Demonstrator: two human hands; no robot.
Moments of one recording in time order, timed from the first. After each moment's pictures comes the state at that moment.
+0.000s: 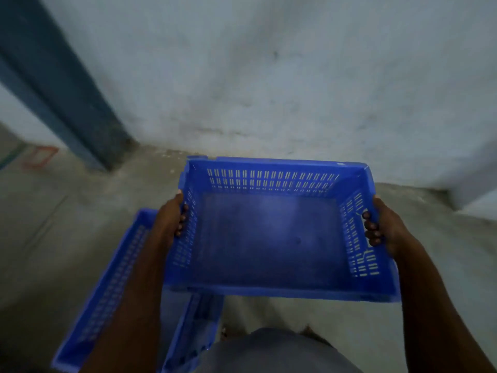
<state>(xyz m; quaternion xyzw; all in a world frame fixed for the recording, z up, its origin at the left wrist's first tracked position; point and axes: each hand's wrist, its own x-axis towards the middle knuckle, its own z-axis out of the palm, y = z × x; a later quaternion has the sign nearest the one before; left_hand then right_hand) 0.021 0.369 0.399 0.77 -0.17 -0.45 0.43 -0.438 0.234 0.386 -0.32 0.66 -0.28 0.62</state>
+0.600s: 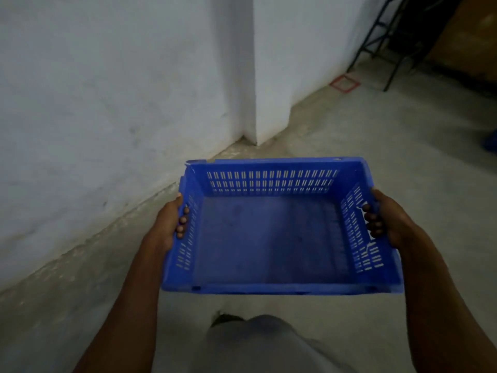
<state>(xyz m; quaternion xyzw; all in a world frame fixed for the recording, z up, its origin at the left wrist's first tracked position) -0.572 0.212 0.393 0.60 -0.46 -0.63 0.17 -0.972 0.486 0.392 -0.01 0.74 -0.48 0.47</state>
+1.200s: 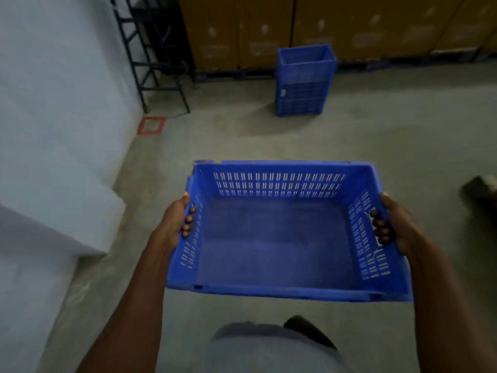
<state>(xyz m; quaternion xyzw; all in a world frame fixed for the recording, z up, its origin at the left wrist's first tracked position) -1.247 0.222 0.386 0.33 -0.67 -0.65 -0.13 -1.263 0.708 0.390 0.31 0.68 -0.64 0.19</state>
